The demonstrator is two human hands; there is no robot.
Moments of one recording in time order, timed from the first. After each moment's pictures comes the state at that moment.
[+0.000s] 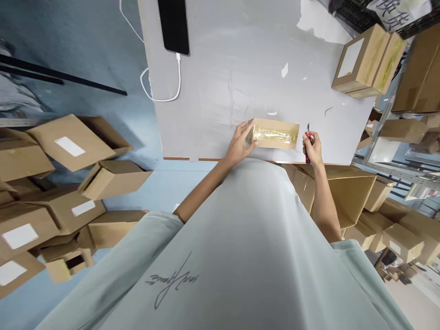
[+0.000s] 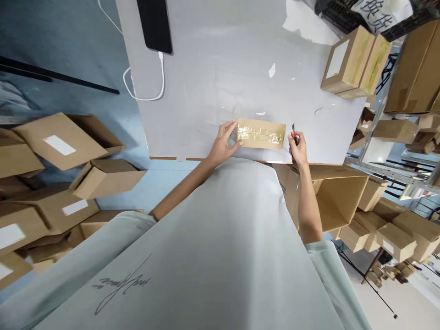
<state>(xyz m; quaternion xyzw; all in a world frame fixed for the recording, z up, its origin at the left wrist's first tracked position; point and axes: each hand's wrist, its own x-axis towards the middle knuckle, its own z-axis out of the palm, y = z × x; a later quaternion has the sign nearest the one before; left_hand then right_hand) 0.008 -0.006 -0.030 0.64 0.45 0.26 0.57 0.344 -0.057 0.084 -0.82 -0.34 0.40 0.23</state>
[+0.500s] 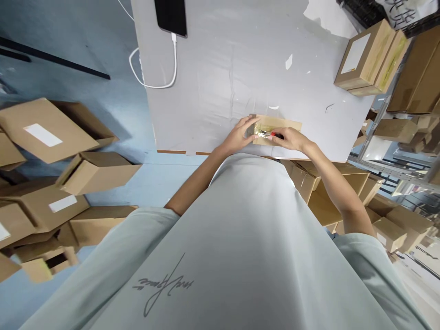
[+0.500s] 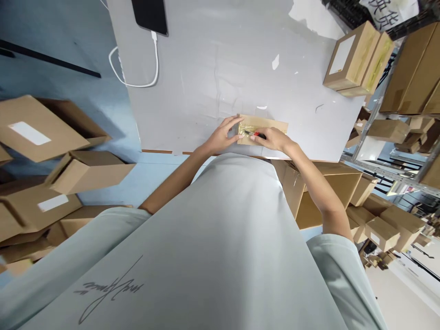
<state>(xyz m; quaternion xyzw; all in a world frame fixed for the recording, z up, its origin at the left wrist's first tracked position) -0.002 0.017 -0.037 0.63 0.37 0.24 0.64 0.256 0.025 0.116 -0.55 -0.66 0.50 -0.10</state>
